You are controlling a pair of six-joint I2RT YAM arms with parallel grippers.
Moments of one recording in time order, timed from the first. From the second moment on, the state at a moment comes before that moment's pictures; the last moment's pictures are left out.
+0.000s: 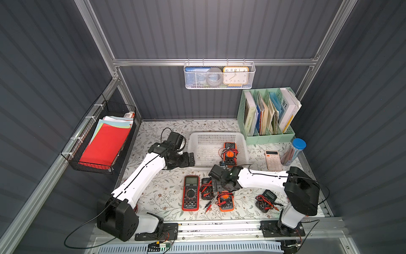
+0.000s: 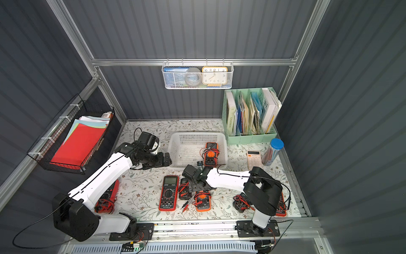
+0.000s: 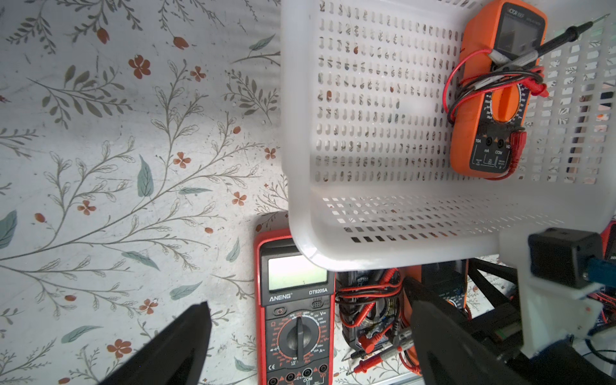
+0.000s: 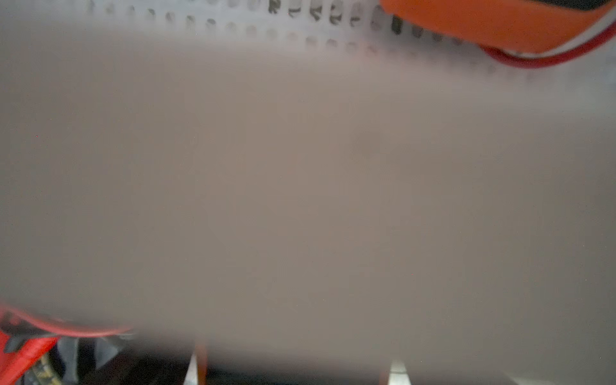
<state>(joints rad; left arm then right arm) -0.34 1.37 1.20 -0.99 0.13 -0.43 1.02 1.71 1.06 -0.67 0.23 0.88</state>
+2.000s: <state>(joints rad) -0.34 1.37 1.23 -0.99 0.15 -0.43 1.02 1.45 1.04 -0.87 0.19 0.88</state>
